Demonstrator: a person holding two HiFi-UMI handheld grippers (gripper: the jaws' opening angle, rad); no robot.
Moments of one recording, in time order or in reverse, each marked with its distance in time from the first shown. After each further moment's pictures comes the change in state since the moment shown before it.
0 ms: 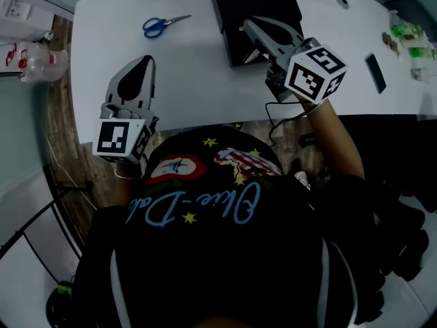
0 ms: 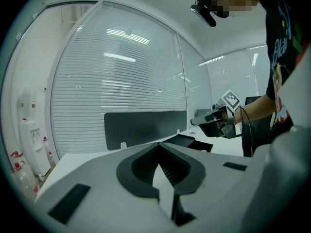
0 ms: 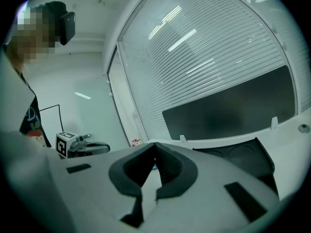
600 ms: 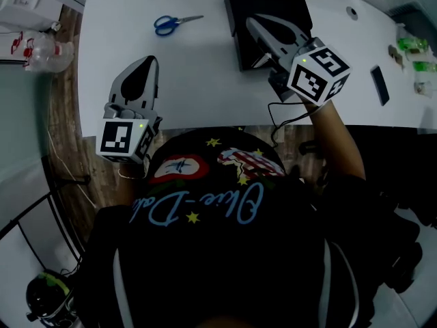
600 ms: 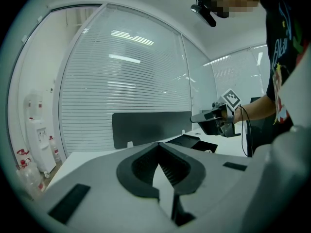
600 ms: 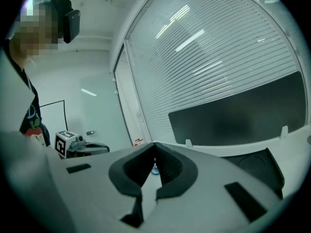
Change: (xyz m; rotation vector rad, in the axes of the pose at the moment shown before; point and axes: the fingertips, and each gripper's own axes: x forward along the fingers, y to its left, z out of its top) left arm -0.009 0.011 0.001 -0.025 -0.009 0.060; right arm 0.020 0.012 0.013 -0.062 0.002 0.048
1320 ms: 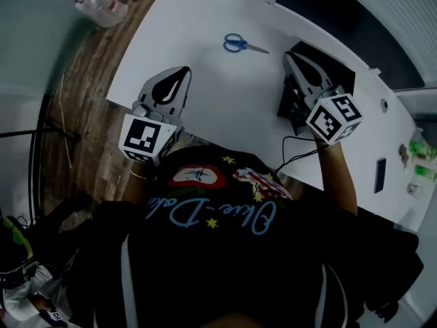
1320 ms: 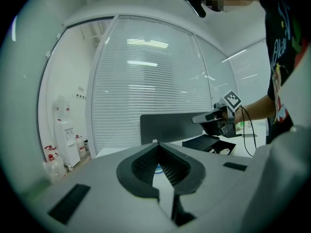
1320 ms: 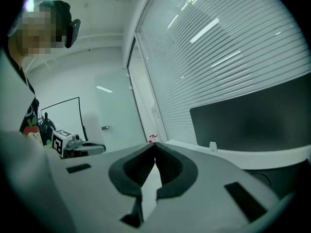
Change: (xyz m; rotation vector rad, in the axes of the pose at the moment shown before) left arm -0.051 0.046 -0.010 -0.055 -0.020 0.249; right arm 0.077 0.031 0.003 -0.049 0.063 0.199
